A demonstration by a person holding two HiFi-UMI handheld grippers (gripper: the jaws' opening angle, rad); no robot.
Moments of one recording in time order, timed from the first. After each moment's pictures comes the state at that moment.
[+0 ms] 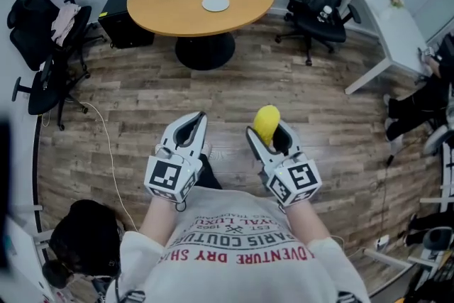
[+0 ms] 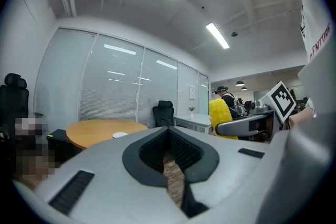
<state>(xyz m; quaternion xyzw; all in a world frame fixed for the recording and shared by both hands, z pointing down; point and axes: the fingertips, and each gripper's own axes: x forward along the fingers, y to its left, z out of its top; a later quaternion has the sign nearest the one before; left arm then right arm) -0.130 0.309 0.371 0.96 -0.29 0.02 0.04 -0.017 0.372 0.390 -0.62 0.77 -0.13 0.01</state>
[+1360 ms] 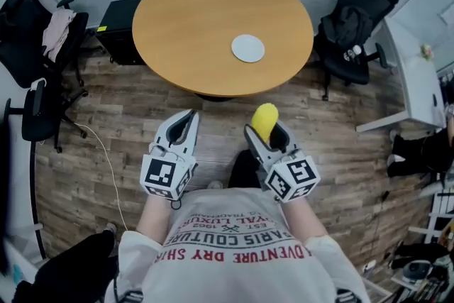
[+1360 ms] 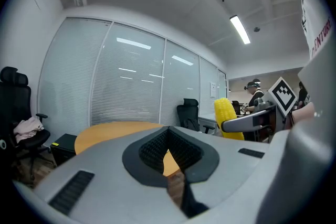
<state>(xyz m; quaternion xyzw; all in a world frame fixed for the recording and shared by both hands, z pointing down) -0.154 -0.071 0.391 0.94 -0.33 0.04 0.05 -0.022 -0.007 0.410 -0.60 0.78 -0.17 0.00</state>
